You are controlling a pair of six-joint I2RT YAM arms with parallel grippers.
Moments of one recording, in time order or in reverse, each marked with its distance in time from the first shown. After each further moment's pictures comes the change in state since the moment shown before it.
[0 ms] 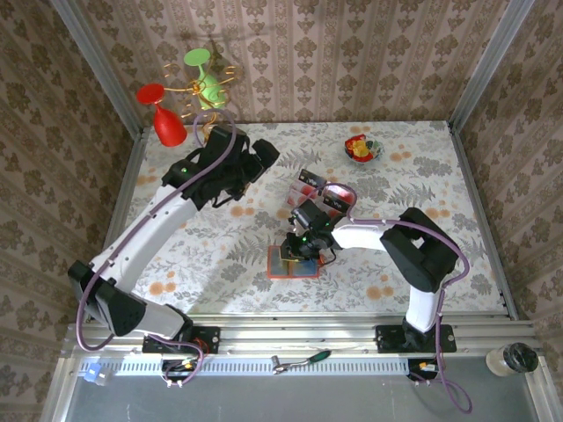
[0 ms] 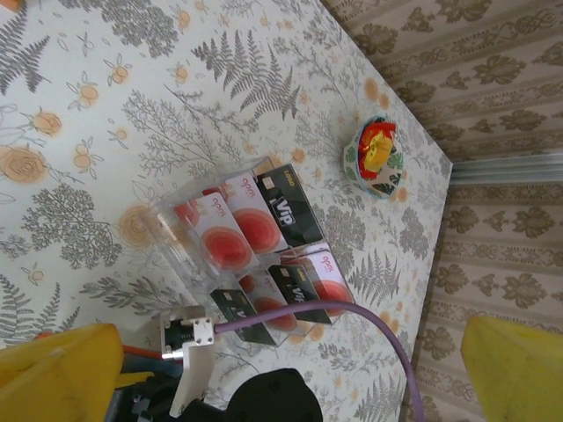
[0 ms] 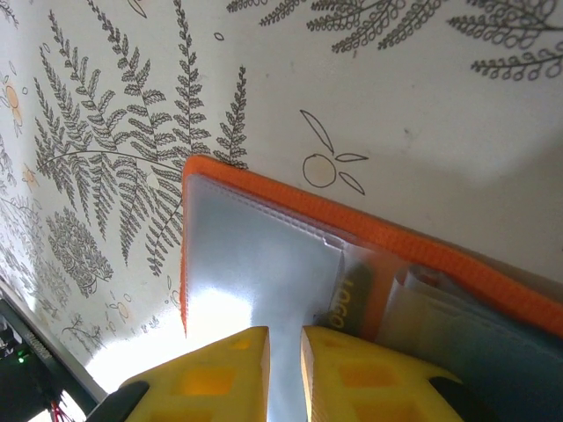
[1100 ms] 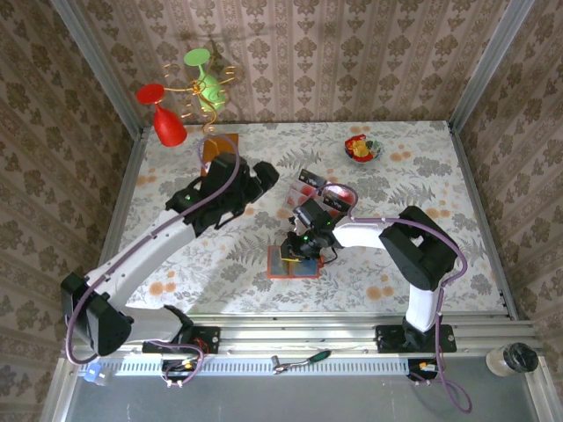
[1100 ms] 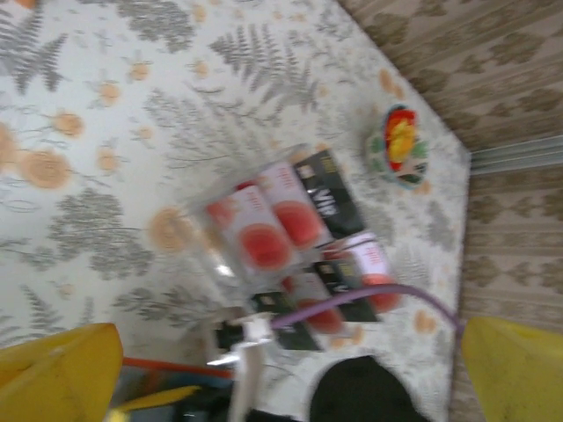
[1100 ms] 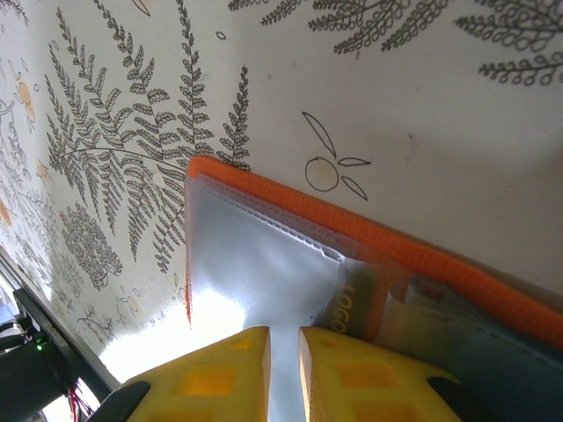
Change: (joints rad) left arm -0.037 -0.154 -0.360 0.239 -0.072 0.071; right arm -0.024 0.011 -0.005 0.017 -0.046 -0.006
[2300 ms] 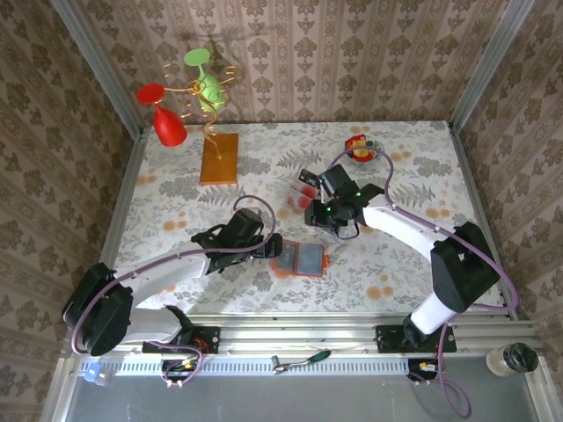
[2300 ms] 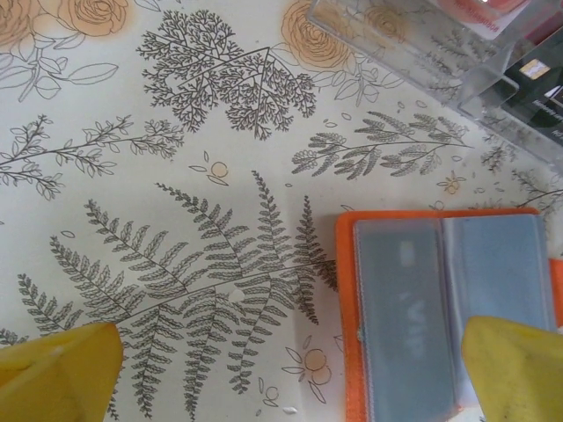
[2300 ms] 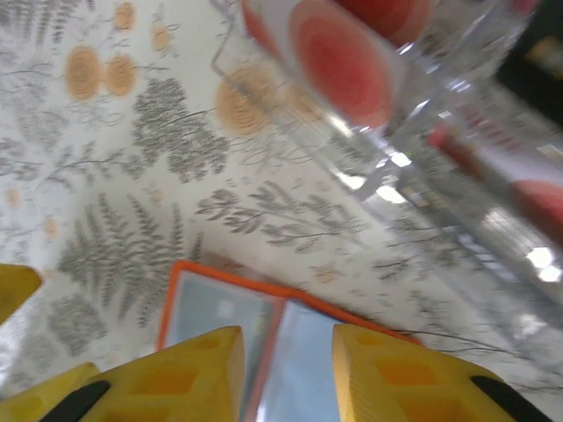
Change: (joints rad) left arm -0.135 0.008 -0.465 0.224 -0.030 0.462; right arm -0.141 -0.256 0.178 -0.407 0.328 -0.238
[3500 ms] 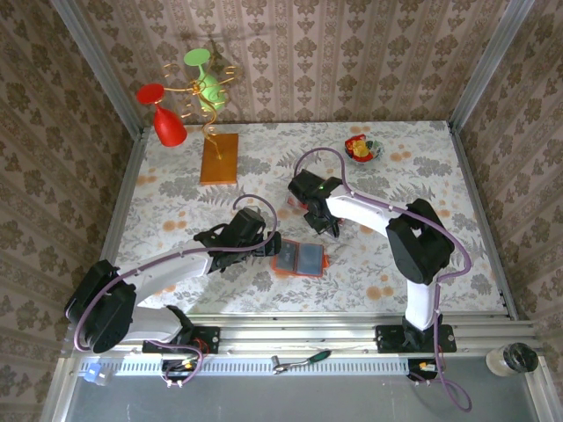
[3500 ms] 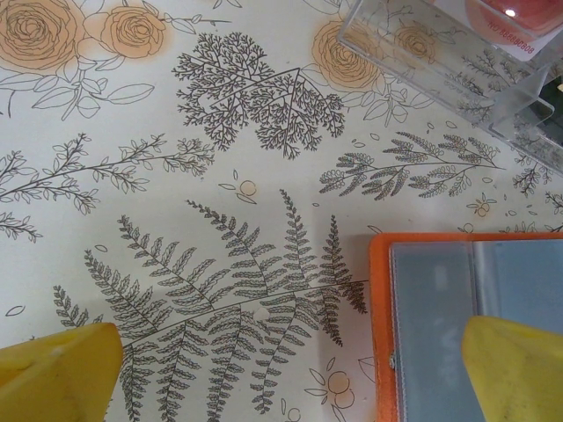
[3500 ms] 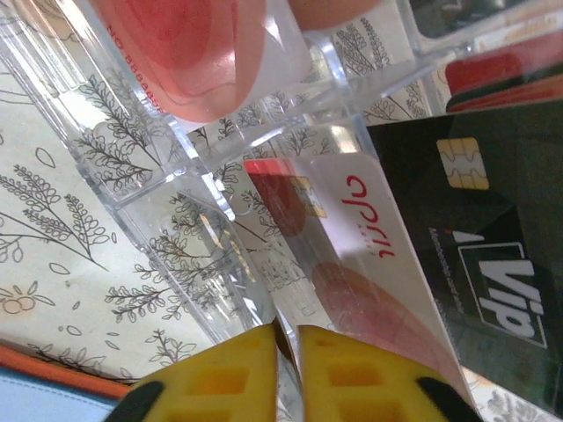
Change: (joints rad) left arm -0.005 0.018 0.010 0.000 -0.066 -0.008; right arm 0.095 0.304 0.234 -0.284 0.504 -0.426
